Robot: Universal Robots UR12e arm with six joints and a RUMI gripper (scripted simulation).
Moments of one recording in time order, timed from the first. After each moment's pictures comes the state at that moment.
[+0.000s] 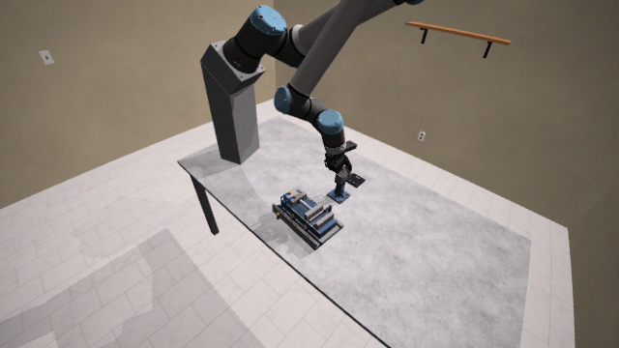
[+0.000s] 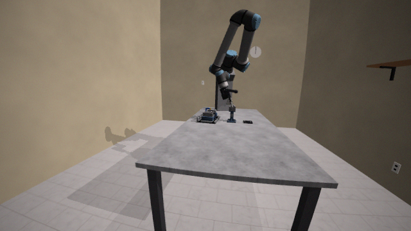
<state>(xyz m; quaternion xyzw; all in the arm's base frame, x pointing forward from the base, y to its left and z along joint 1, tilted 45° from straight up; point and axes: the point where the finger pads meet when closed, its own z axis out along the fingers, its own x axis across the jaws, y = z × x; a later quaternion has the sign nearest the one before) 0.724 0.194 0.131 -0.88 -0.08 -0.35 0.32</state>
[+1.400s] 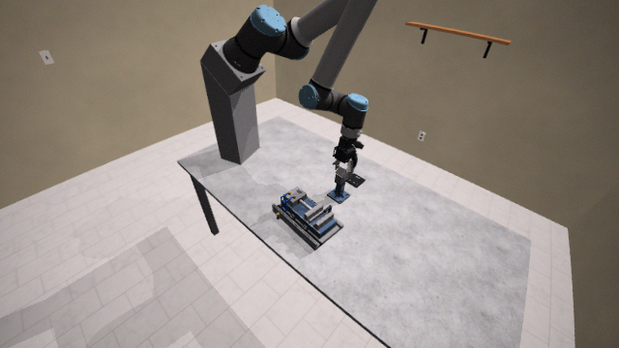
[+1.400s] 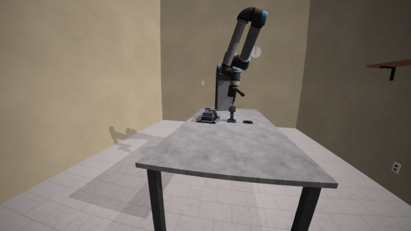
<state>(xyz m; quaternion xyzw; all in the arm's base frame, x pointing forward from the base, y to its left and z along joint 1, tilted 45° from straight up) 0.723 0.197 0.132 -0.93 0.01 -0.36 0.10</state>
